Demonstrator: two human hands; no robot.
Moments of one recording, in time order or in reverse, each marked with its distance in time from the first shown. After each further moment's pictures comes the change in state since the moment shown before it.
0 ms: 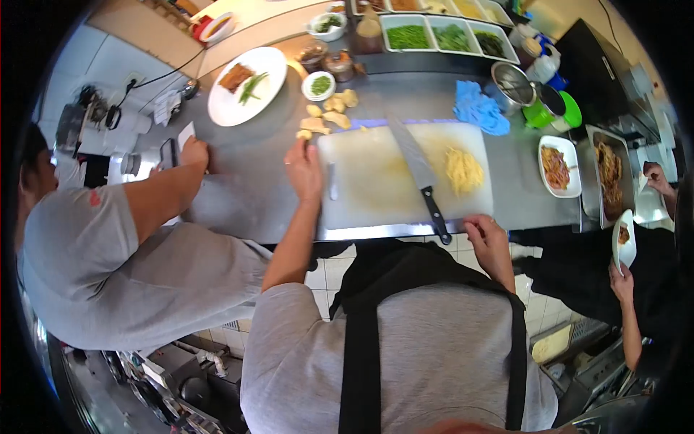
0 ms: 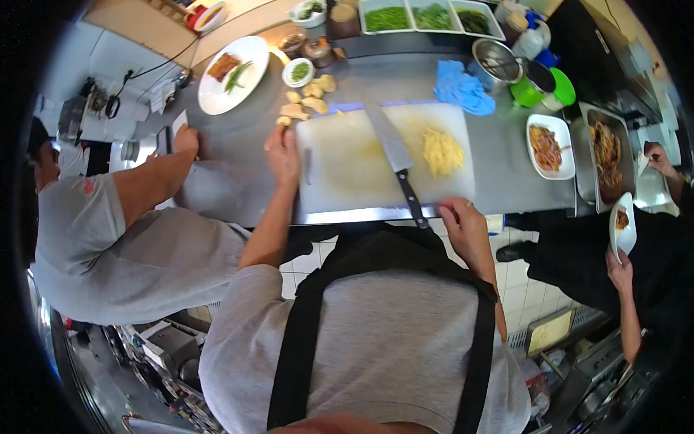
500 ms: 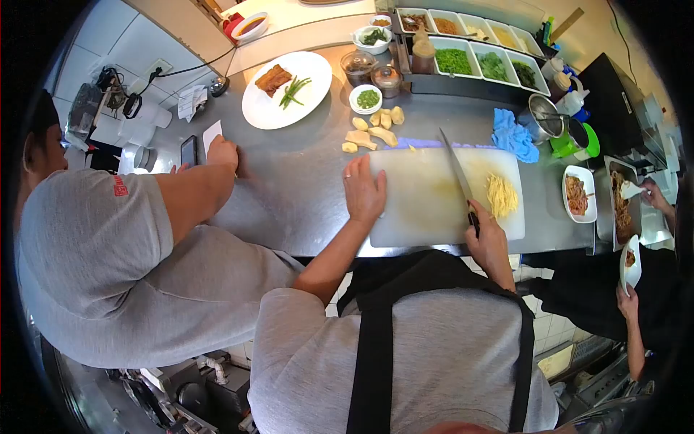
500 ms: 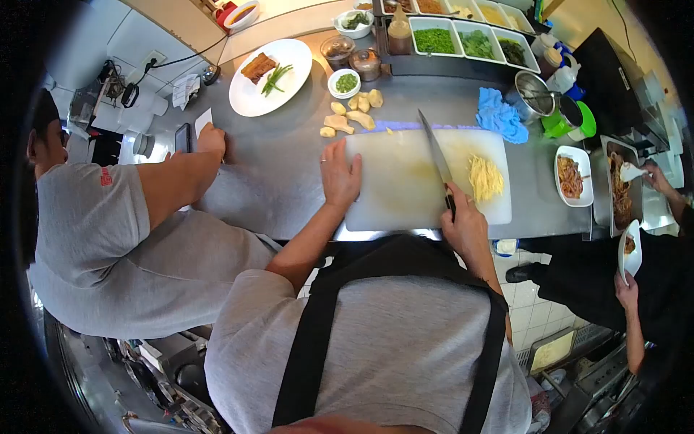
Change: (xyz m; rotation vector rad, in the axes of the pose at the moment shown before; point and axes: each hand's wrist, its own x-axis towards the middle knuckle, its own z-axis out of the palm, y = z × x) left_hand -0.016 0.019 0.003 0.000 -0.102 0.184; right_hand 0.053 -0.050 0.069 -0.362 0.080 -0.135
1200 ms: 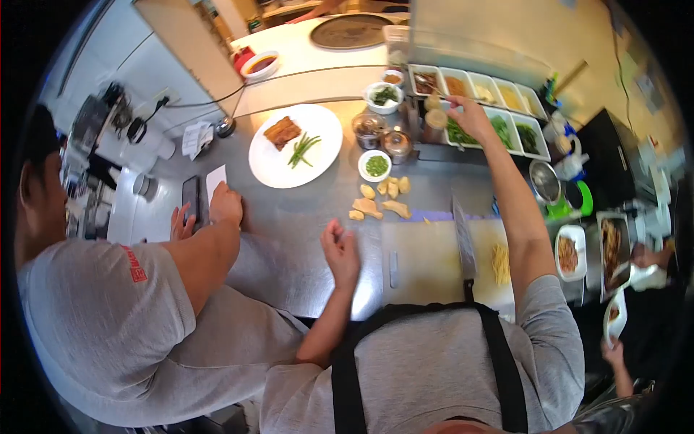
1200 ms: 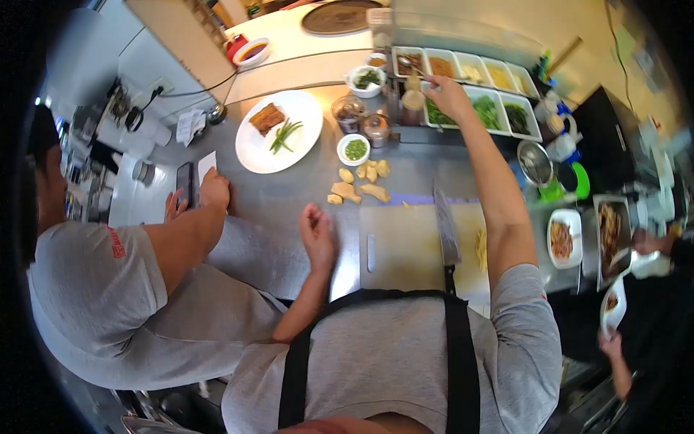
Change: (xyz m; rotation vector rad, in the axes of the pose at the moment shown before) left_hand 0.009 -0.040 -0.011 -0.686 0.291 -0.452; right_hand 0.411 -0.015 -0.036 0.075 0.131 -0.328
